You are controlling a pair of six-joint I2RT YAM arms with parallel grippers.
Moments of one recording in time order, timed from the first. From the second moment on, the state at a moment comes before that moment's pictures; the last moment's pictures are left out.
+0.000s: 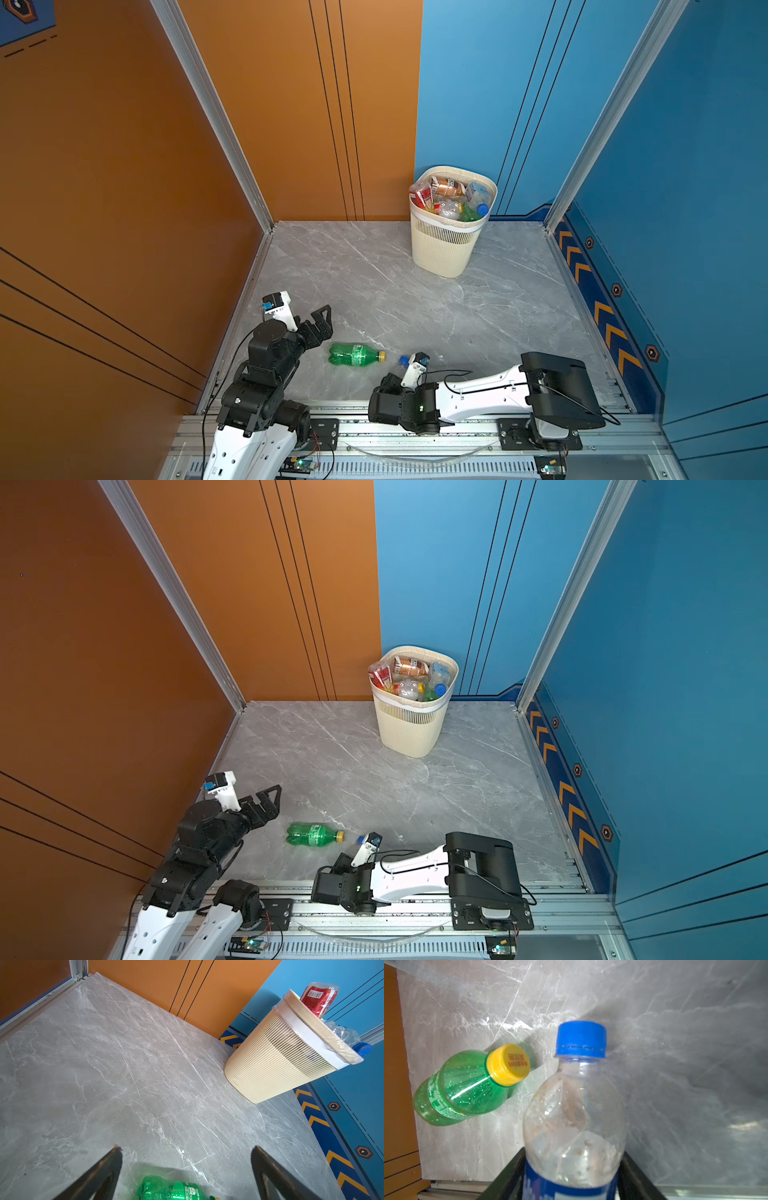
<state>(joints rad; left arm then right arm) -0.20 0.40 0.62 -0.63 -0.03 -0.57 1.51 1.78 1.01 -0.40 0.54 1.88</state>
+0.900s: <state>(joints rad) -0.15 0.42 0.55 -0.65 0.01 -0.65 1.14 1.21 1.08 -0.68 0.76 1.11</state>
